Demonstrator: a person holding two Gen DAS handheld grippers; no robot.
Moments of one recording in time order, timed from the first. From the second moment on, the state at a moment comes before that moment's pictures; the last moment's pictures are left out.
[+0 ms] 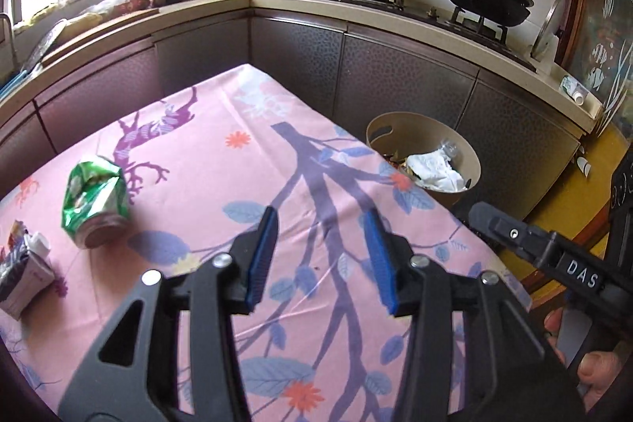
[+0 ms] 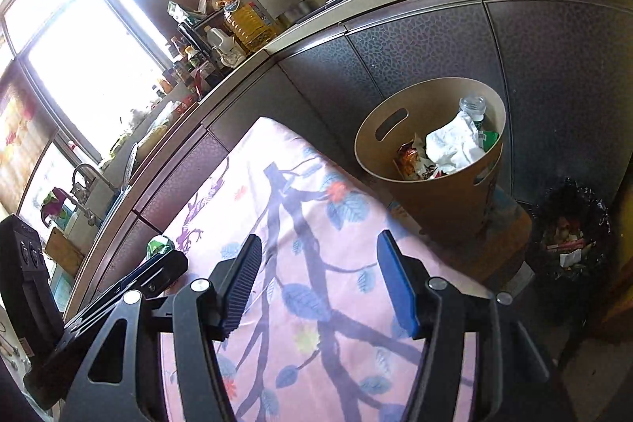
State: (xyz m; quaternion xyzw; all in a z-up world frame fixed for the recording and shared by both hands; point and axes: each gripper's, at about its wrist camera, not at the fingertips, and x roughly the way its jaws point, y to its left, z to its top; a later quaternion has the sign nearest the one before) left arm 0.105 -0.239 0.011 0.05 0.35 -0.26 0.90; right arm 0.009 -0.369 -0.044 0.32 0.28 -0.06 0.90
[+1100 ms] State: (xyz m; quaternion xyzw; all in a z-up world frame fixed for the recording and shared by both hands) left arm 0.031 -0.087 0.006 0.02 0.32 -0.14 0.94; right arm -0.019 -0.229 -0.041 0.24 0.34 -0.07 0.91
